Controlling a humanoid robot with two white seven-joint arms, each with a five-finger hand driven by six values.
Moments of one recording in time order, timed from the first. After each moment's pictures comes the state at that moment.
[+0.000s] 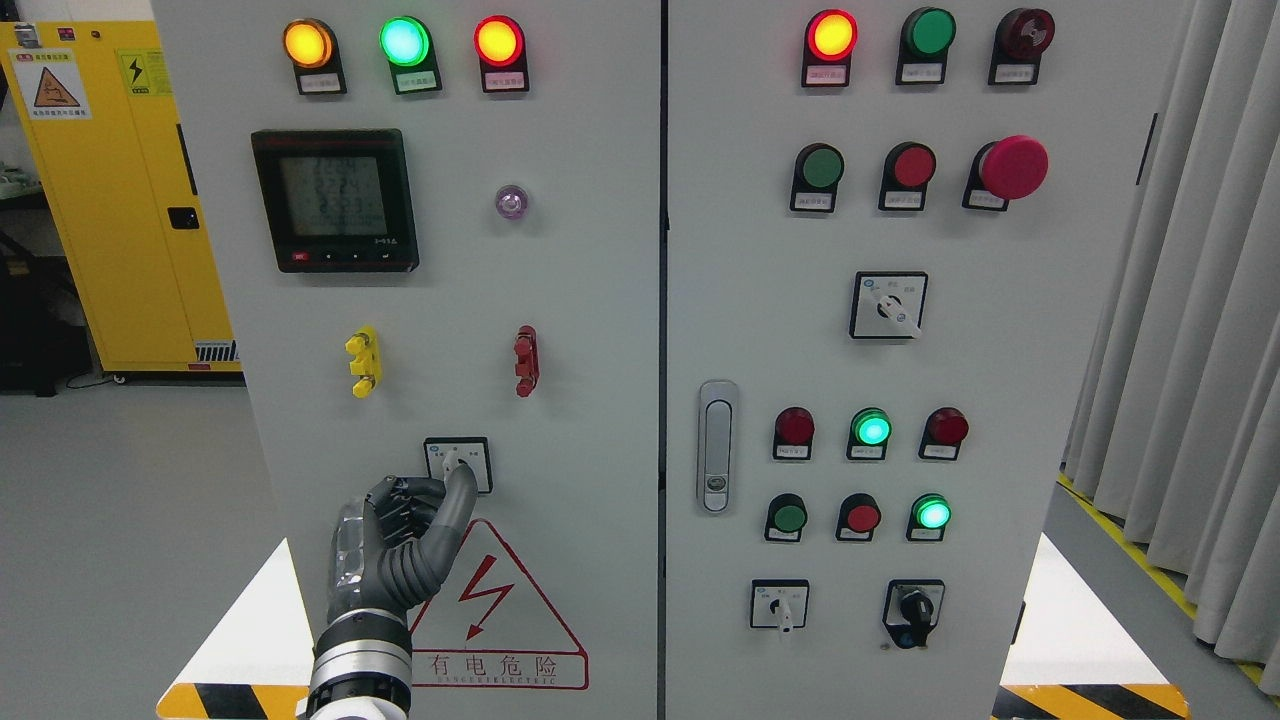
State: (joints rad) left arm -0.43 -0.11 -0.06 -1.97 -0.14 0.71 0.30; right arm 0.10 0.12 -0.16 -0.19 0.12 0.01 -0.20
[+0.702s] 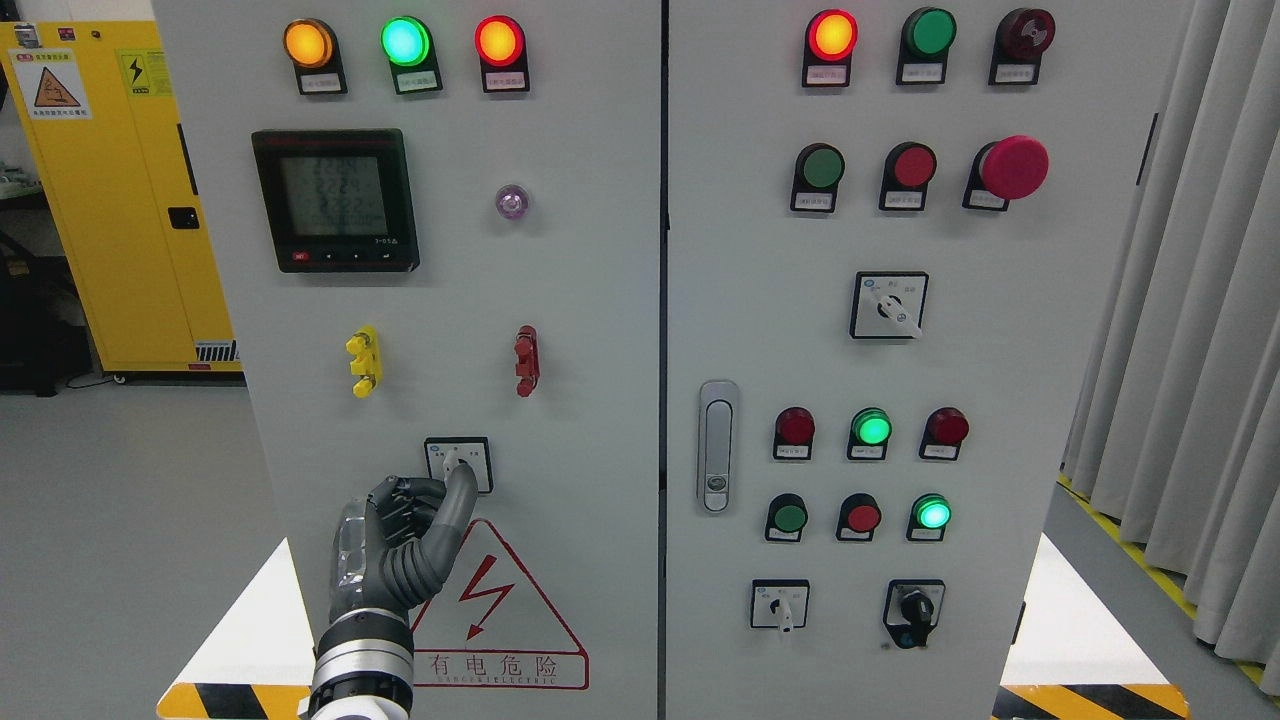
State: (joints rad) left arm -0.43 -0.11 -0.07 -1.96 -0.13 0.72 0.29; right arm 0.10 0.12 -0.16 -0.19 0.12 0.01 -0.20
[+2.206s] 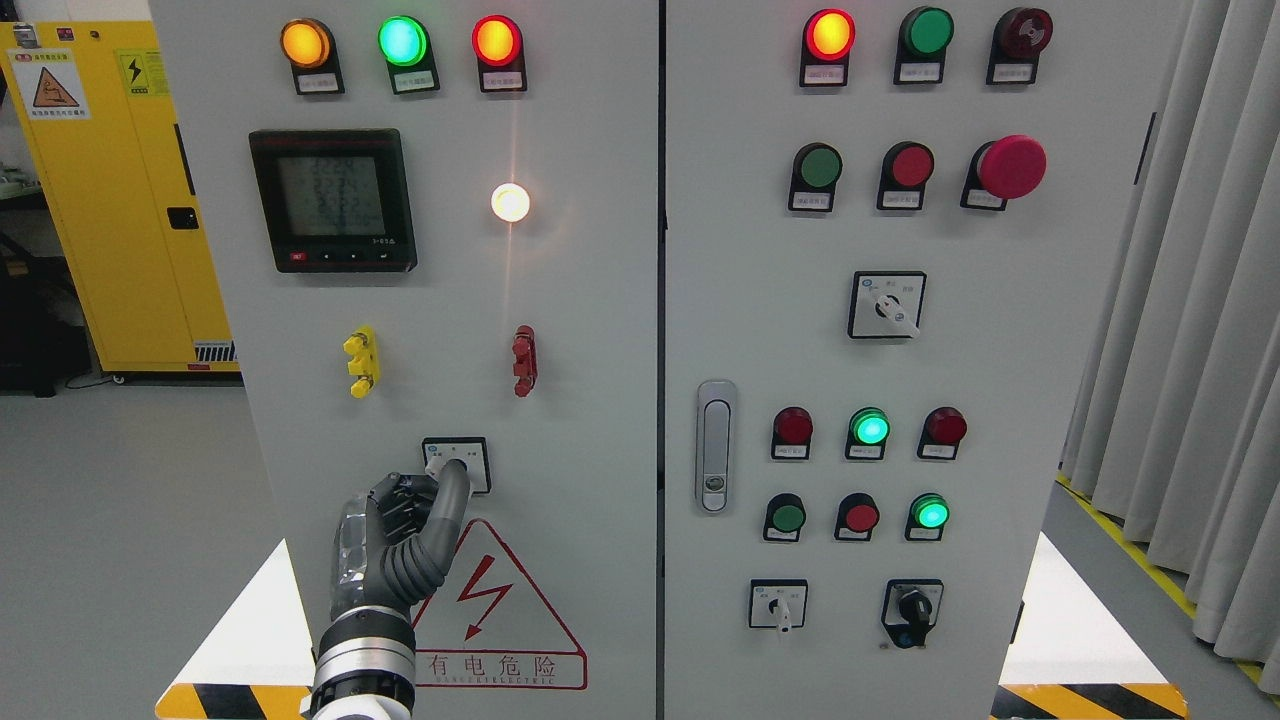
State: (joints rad) left arm -0.43 -0.12 -0.06 -1.96 -0.13 0.71 0.29; right arm 0.10 0.12 -0.16 -0.19 0.12 0.01 -0.20
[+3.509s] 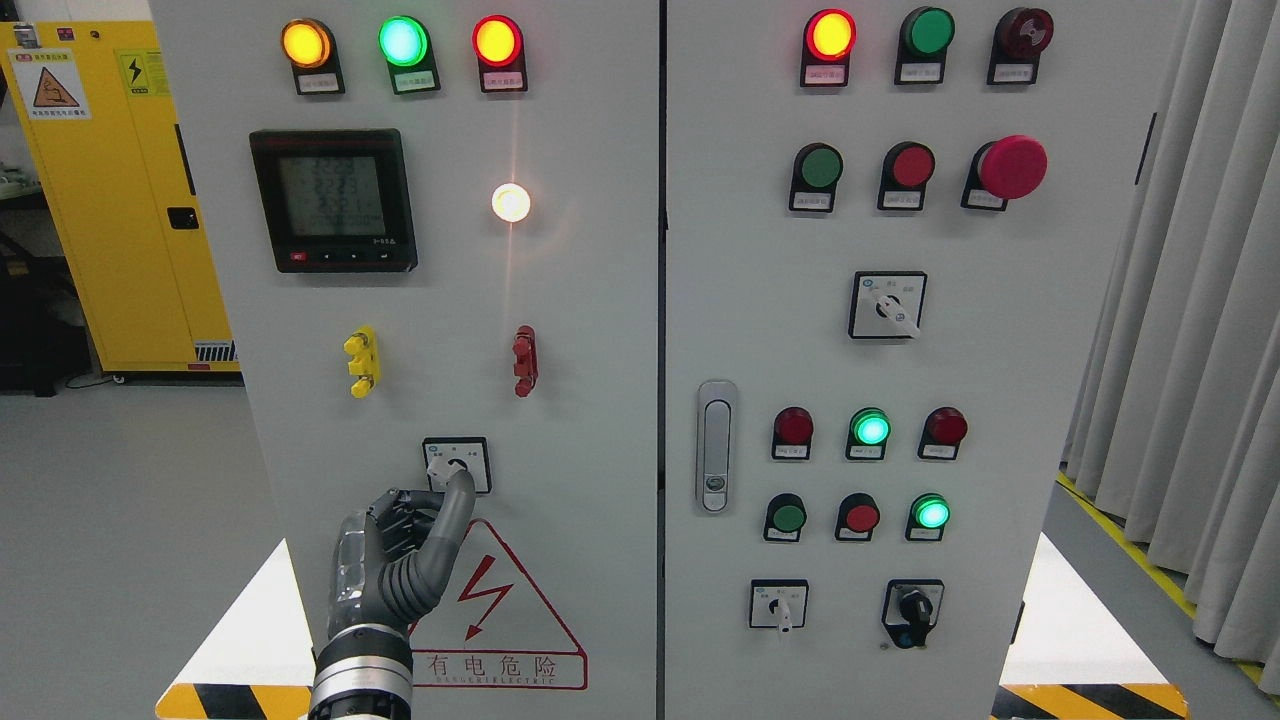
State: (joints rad) left arm -0.38 -0.11 -0.07 -1.99 -0.13 0.68 0.29; right arm 0.10 0.12 -0.16 -0.19 0.12 0.01 -0.20
